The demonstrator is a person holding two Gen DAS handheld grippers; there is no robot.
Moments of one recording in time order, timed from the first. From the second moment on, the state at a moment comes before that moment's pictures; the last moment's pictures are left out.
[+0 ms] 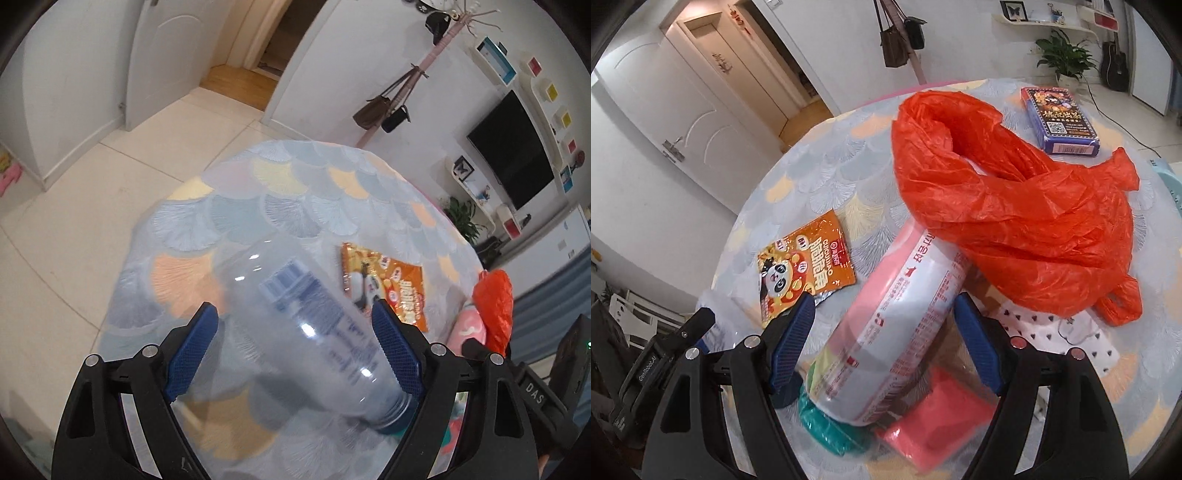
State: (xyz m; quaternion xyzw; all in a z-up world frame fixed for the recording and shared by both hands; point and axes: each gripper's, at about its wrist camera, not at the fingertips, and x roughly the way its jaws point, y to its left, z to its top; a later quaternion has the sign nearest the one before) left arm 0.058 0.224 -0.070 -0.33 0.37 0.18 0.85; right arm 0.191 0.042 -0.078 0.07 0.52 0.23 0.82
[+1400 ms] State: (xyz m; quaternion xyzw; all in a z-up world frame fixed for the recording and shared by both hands) left arm 0.047 0.155 -0.065 -0.19 0.40 0.09 0.89; right arm 0.171 0.051 -0.072 0.04 0.52 0.33 0.79
